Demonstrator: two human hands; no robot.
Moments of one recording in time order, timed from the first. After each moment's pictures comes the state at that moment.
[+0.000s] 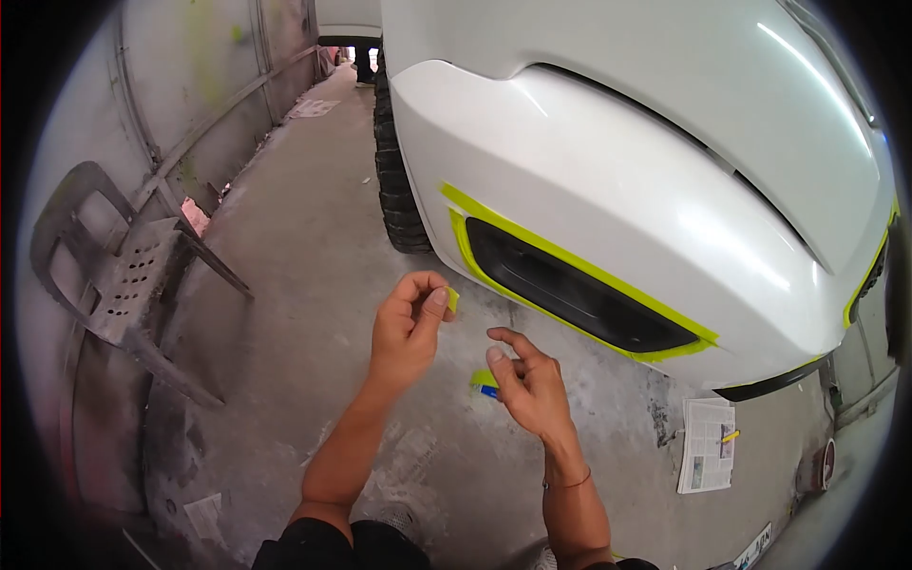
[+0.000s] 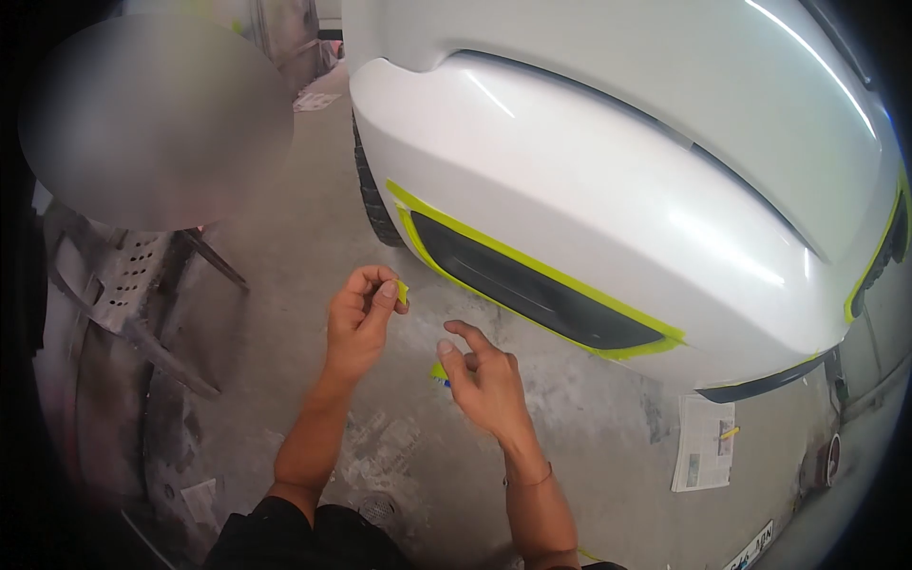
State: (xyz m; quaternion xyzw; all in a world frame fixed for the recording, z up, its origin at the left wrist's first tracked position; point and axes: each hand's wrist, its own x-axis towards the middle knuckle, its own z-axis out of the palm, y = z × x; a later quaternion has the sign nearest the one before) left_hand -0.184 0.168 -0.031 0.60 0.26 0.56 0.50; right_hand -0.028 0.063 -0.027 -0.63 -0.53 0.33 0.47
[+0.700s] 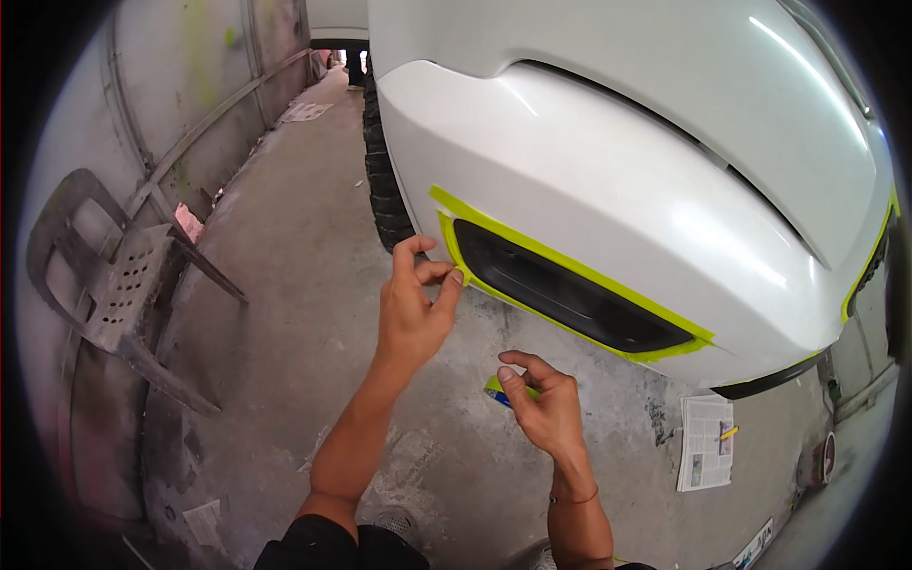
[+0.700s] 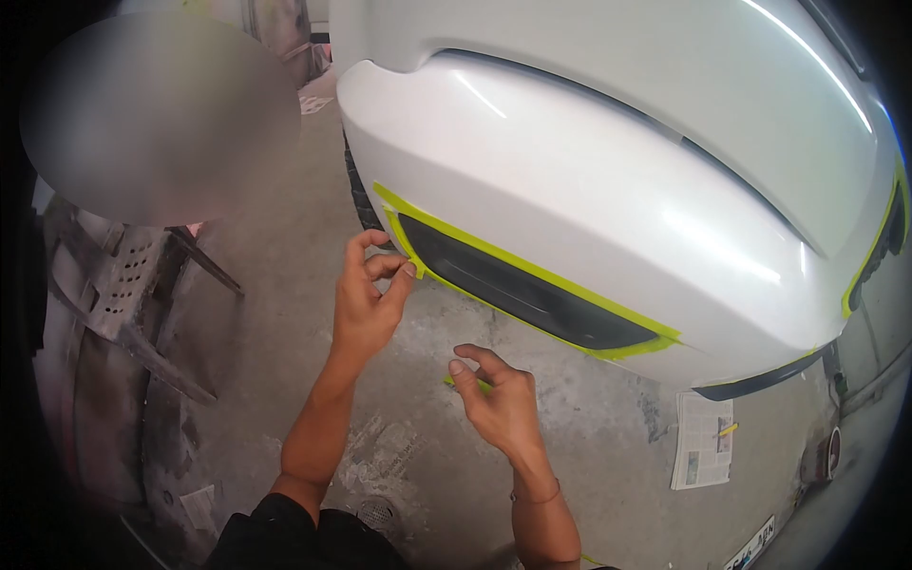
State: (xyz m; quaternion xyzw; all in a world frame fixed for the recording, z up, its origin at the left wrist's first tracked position) left_hand -0.161 0.184 -0.010 0.68 0.34 0.54 0.36; right_hand -0.019 0.039 -0.026 -0.67 -0.50 0.29 0.48
